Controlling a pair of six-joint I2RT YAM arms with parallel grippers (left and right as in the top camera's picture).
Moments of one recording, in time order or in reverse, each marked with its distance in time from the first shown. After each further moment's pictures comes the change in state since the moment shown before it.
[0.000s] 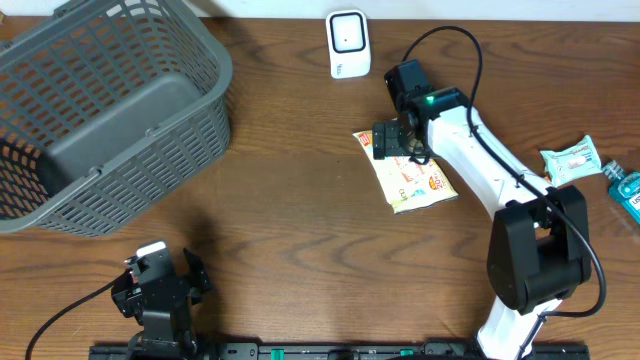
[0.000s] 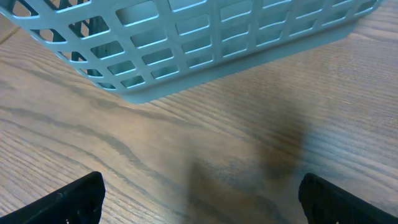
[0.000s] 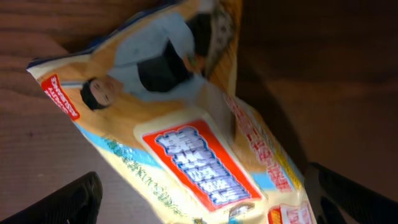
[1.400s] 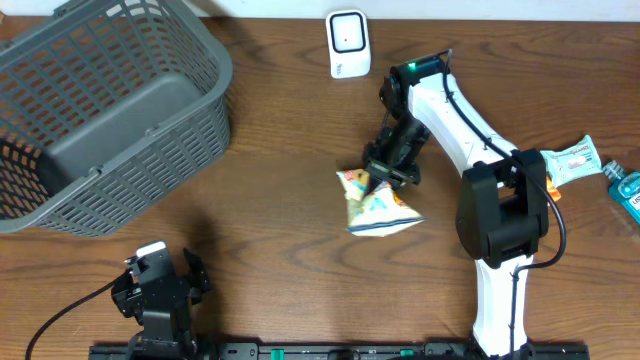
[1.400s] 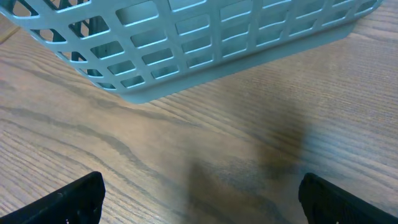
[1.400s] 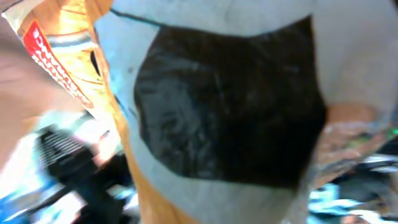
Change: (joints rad) left arm 0.000 0.000 0.000 0.000 0.000 0.000; right arm -0.012 0.283 0.373 -0.825 -0.809 0.159
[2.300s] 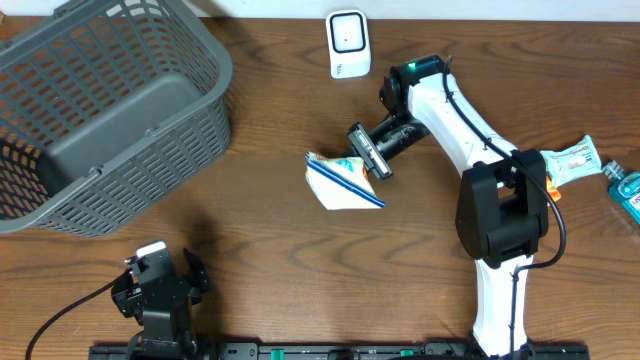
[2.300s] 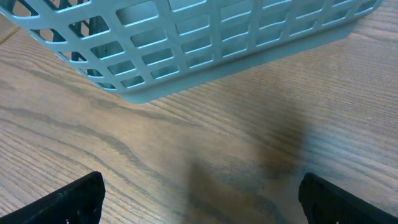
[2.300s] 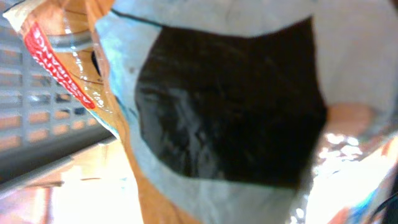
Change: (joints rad) left arm 0.000 0.000 0.000 0.000 0.000 0.000; right arm 0.000 0.000 0.000 0.000 -0.535 0.369
